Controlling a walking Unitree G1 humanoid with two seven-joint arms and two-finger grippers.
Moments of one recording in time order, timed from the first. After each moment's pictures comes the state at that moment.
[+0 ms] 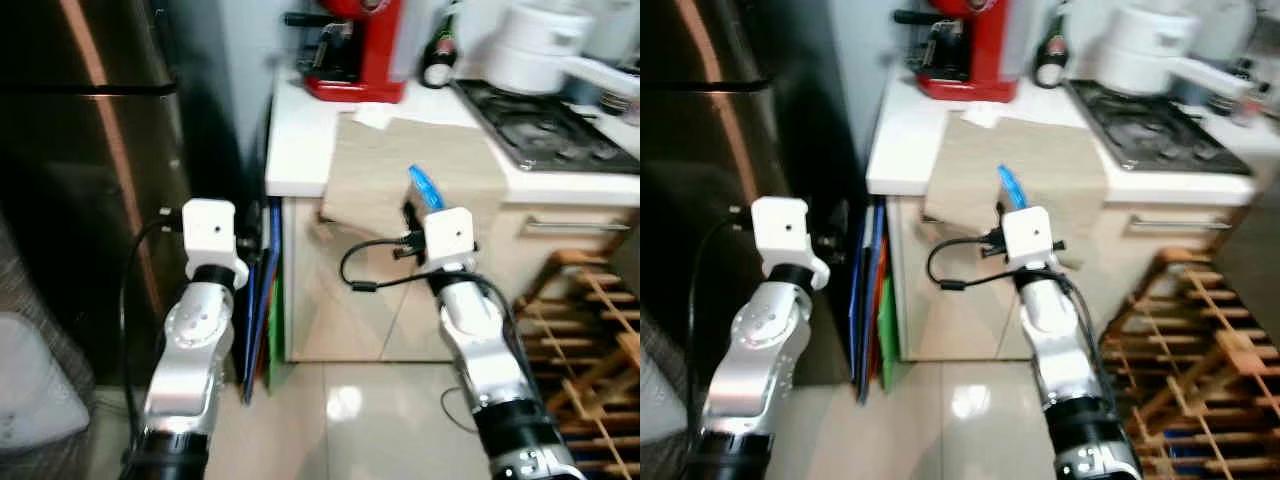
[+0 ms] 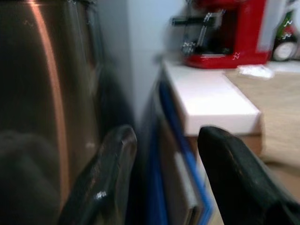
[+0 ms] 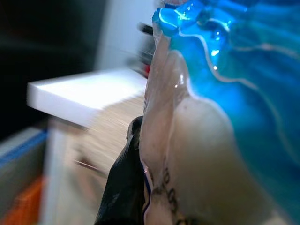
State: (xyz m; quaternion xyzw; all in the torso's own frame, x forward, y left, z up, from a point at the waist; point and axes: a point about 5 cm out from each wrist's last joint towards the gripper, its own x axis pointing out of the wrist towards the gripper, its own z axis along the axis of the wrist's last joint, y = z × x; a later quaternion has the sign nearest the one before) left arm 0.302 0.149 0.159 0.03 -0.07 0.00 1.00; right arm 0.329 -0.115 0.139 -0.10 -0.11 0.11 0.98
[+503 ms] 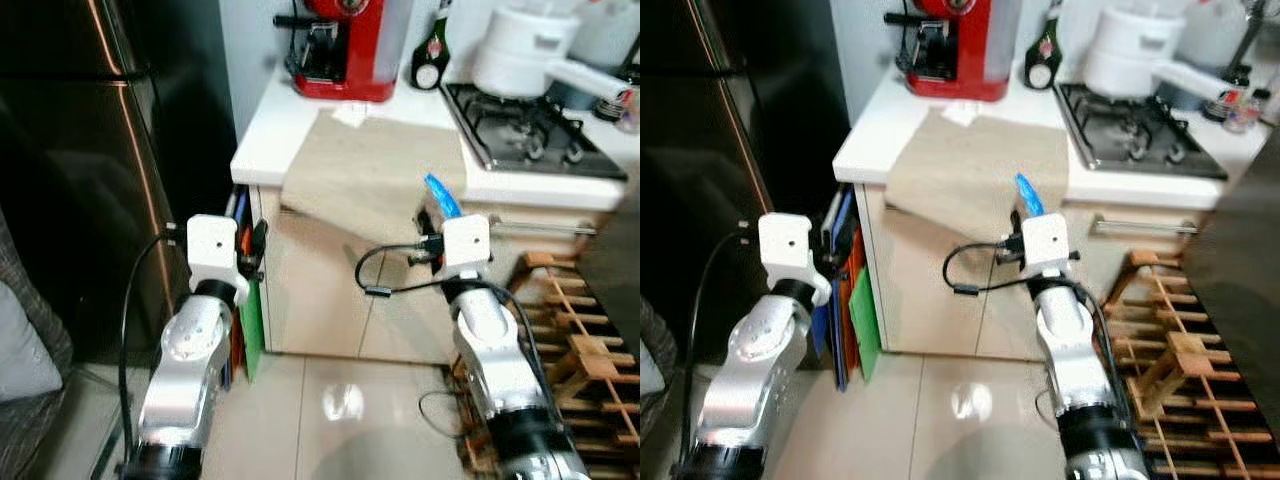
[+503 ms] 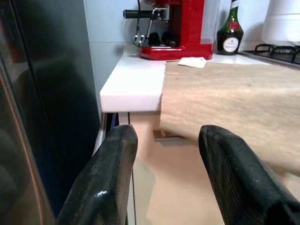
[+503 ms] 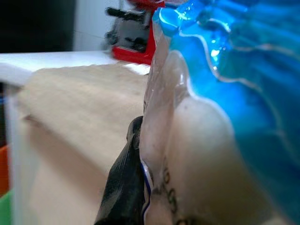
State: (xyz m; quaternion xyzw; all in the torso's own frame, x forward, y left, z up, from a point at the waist) left arm 0.298 0.143 0.151 0.01 -0.05 -0.05 1.00; right arm 0.326 -0.136 0.129 -0.08 -0.08 0.07 0.99
